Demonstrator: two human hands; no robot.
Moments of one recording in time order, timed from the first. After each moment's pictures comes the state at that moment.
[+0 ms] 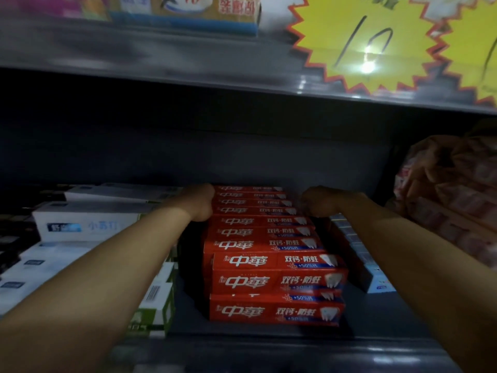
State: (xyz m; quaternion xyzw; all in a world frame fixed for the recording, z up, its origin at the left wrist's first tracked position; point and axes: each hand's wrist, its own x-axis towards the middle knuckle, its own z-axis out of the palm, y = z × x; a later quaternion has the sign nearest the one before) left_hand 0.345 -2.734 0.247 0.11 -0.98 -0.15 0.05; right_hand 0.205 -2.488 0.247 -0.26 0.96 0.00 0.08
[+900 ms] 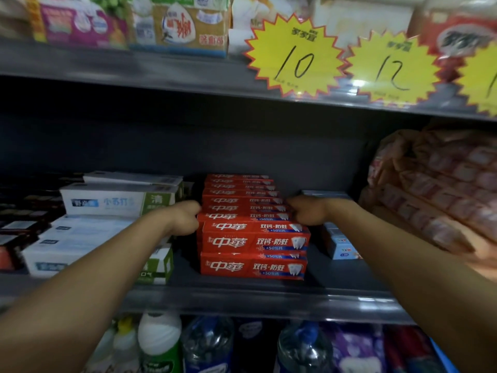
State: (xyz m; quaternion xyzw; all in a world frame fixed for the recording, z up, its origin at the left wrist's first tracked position) left_hand 0.425 -2.709 0.224 0.13 -0.96 -0.23 -0.05; right_hand 0.302 -2.458 0.241 -0.34 0.93 -0.07 0.14
